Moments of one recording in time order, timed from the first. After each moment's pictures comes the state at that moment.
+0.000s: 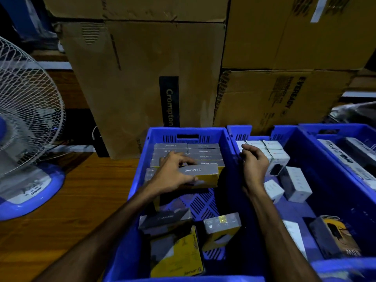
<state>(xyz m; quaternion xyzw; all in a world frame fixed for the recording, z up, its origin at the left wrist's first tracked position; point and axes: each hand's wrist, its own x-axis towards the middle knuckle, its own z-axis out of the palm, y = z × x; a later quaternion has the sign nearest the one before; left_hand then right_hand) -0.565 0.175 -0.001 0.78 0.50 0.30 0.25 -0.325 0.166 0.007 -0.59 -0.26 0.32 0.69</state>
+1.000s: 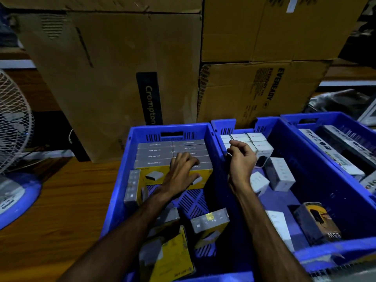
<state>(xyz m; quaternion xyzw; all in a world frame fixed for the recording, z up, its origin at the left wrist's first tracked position) -0.493 0.224 -0.091 0.85 0.45 0.27 0.09 -0.320 0.168 -0.001 -0.55 -0.23 0.32 0.74</state>
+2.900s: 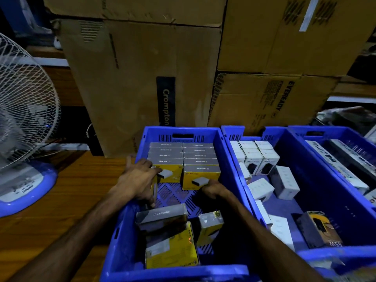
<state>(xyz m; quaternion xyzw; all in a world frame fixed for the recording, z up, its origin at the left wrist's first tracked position) -0.634 0.157 0.002 0.82 0.54 -0.15 -0.04 -0.360 0.166 -0.062 -0.73 -0.55 0.40 0.08</state>
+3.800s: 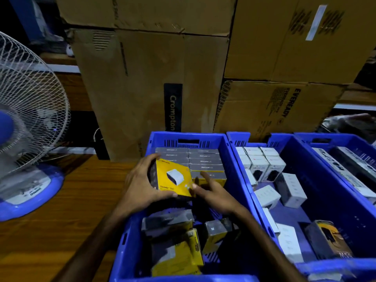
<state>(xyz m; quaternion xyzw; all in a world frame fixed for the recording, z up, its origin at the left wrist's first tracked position) -0.641 0.126 -0.002 0.72 0.53 0.39 0.23 -0.385 0.114 -0.009 -0.57 -0.60 0.49 0.27</state>
